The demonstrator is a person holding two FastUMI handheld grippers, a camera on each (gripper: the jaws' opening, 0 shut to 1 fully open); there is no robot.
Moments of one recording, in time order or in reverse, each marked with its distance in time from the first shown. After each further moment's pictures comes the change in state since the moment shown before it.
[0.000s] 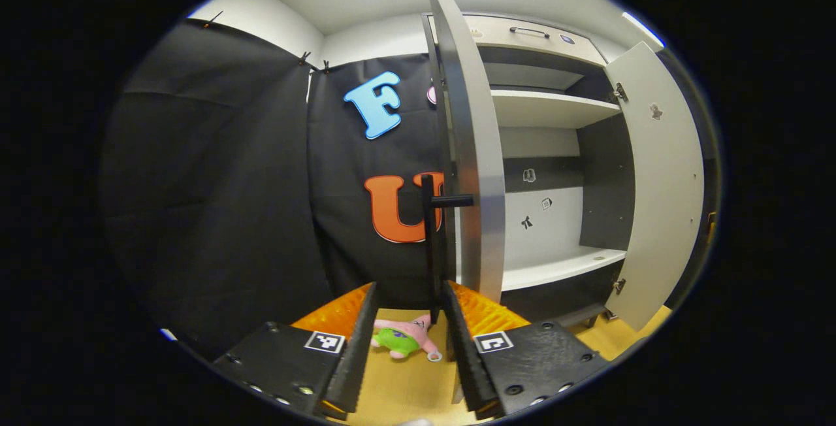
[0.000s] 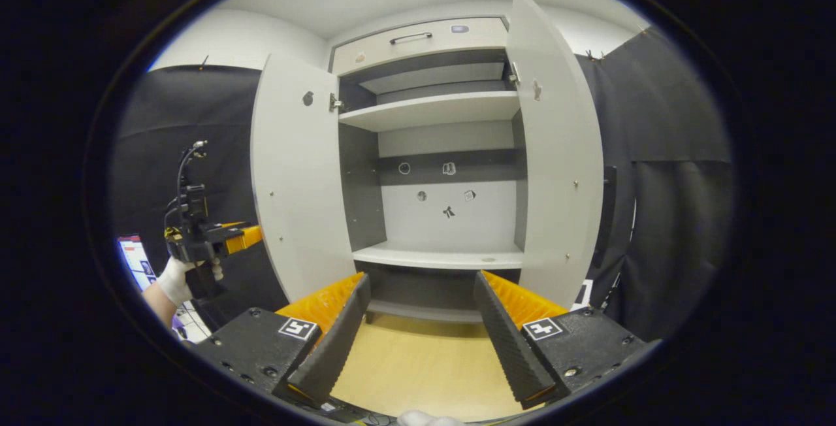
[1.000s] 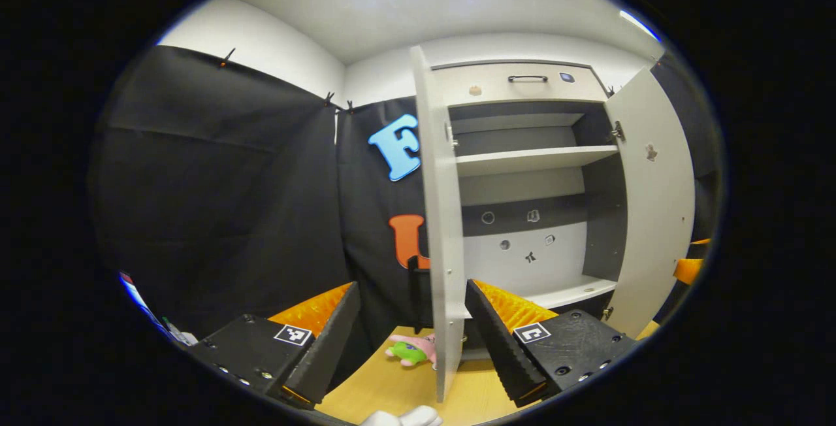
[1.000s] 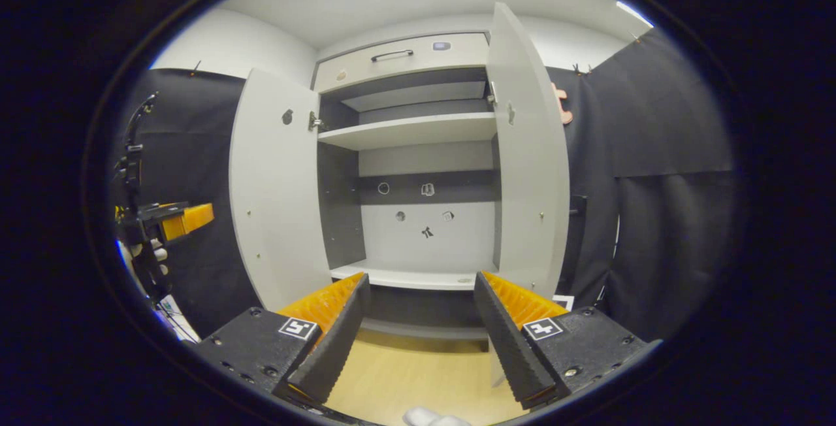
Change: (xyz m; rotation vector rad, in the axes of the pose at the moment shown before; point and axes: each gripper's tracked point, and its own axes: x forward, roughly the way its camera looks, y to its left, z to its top) left arm -0.095 -0.059 0.102 0.015 -0.122 0.069; right arm -0.004 -0.042 0.033 -0.001 -0.092 -0.088
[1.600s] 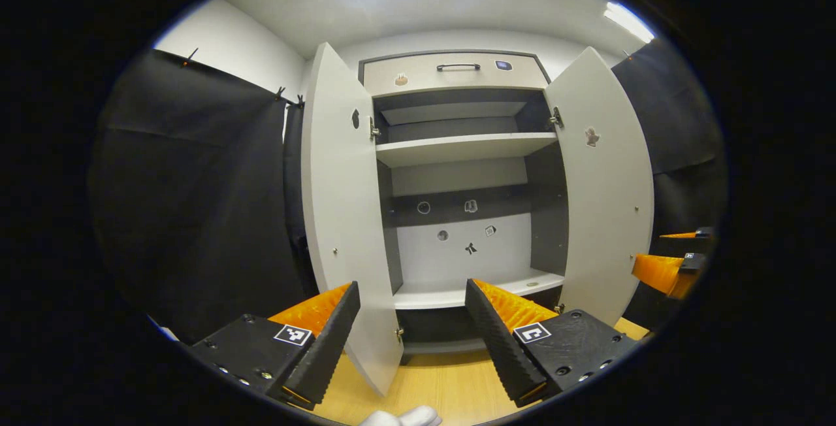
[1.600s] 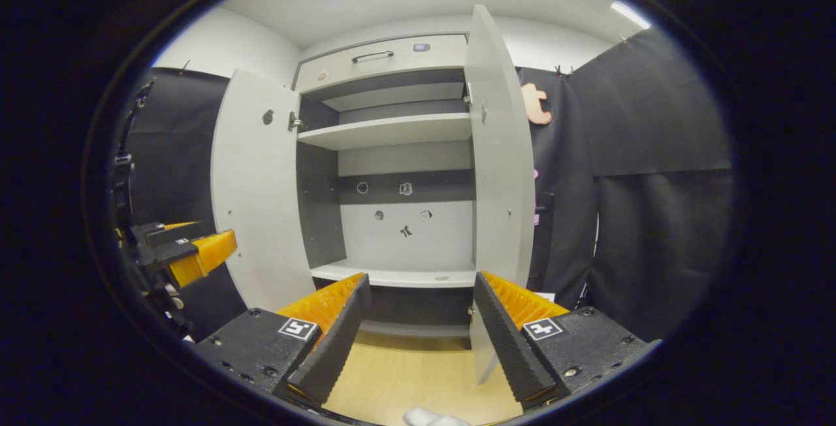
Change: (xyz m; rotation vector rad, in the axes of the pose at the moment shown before) left arm -0.012 -0.109 -0.039 -0.029 0.058 -0.177; right arm -0.009 -0.018 -0.008 0.005 0.012 -0.080
